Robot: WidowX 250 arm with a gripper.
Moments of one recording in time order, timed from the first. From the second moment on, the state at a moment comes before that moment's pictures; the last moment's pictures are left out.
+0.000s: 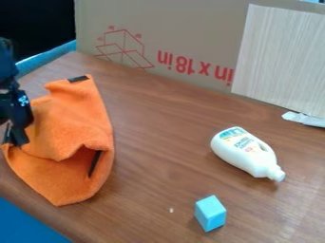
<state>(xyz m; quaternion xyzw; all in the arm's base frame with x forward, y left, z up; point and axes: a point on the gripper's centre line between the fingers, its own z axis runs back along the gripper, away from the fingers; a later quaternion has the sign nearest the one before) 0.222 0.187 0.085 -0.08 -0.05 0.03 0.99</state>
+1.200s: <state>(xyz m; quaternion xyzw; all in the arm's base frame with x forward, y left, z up) 0.230 0.183 0.061 -0.06 -0.03 0.05 1.00</state>
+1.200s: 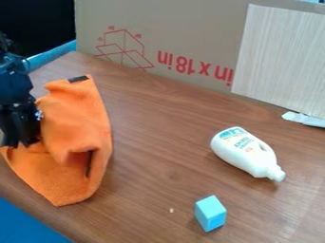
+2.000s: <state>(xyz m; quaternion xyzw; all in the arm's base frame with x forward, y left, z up) 0.225 0.187 0.095 -0.11 -0.06 0.06 0.99</state>
